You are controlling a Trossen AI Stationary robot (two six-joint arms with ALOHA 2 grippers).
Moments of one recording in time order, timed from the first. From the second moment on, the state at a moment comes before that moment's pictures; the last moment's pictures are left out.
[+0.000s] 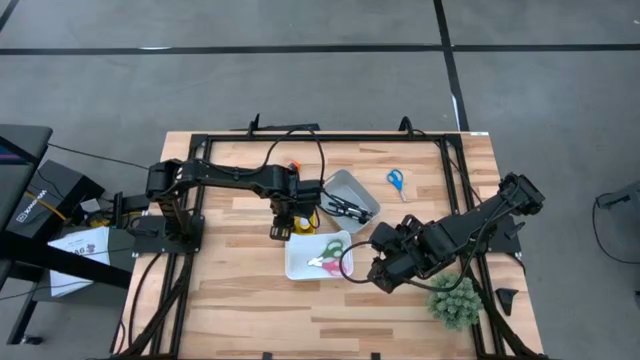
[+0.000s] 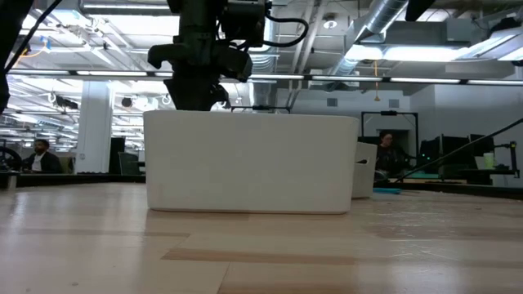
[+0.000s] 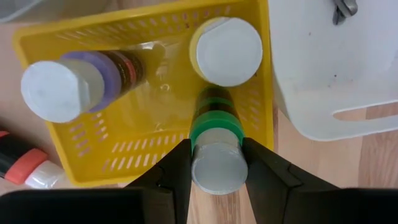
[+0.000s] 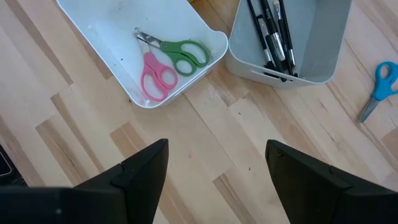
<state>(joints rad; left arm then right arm) 0.08 1.82 1.43 -1.11 -0.01 0.23 0.53 1.66 1.66 -1.39 0.40 1.09</state>
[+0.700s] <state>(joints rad) 0.08 1.80 1.43 -1.11 -0.01 0.23 0.53 1.66 1.66 -1.39 0.40 1.09</state>
